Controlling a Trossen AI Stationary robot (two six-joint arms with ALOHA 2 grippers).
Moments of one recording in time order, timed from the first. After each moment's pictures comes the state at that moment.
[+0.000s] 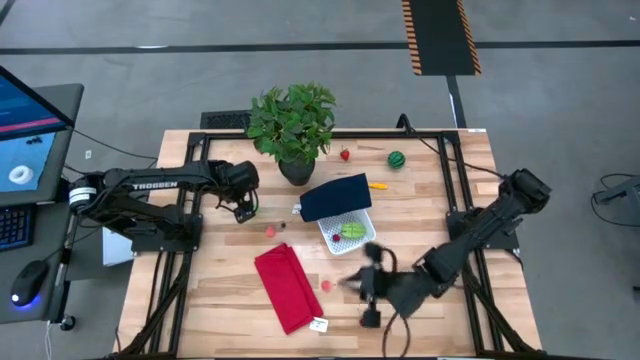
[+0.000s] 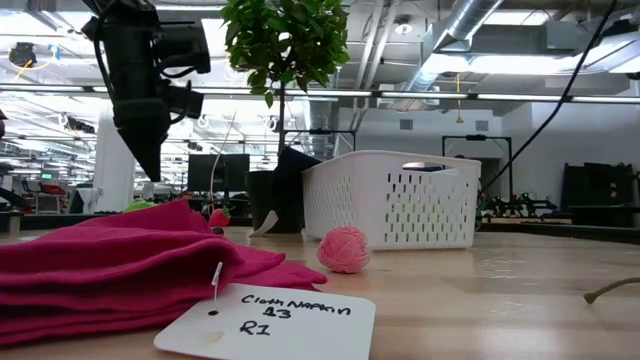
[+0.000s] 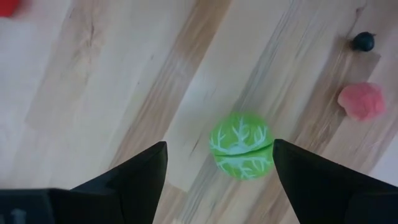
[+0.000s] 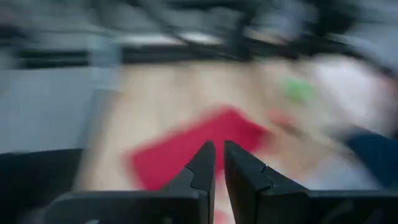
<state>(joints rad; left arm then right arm) 0.34 1.18 0.74 -0.83 -0.11 -0.13 0.66 1.59 1.11 0.01 0.58 0.25</state>
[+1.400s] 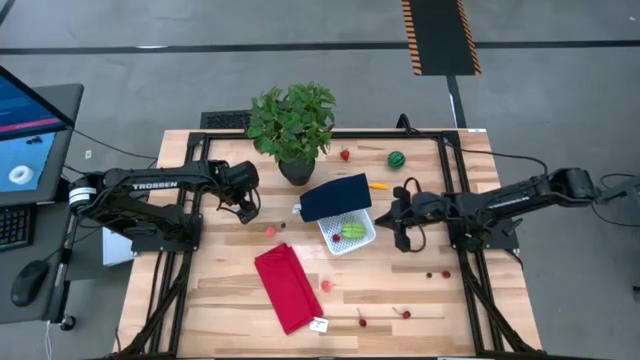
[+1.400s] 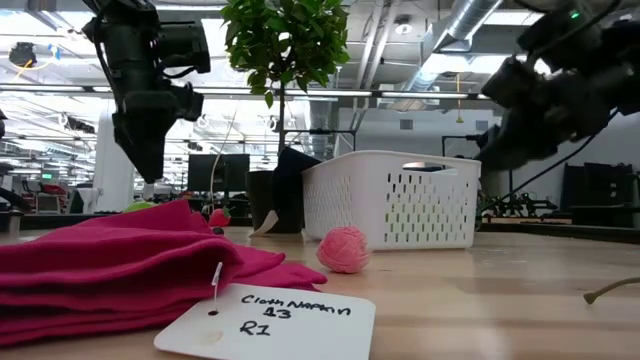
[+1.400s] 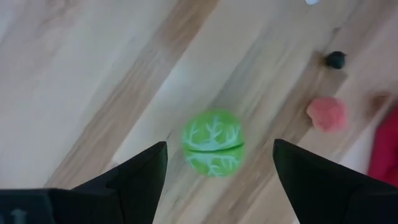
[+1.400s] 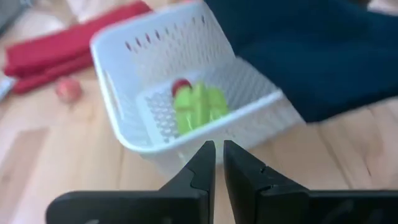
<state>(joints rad) 0.34 1.18 0.74 -0.83 -0.03 -0.29 0.01 1.01 0.23 0.20 0.01 0.08</state>
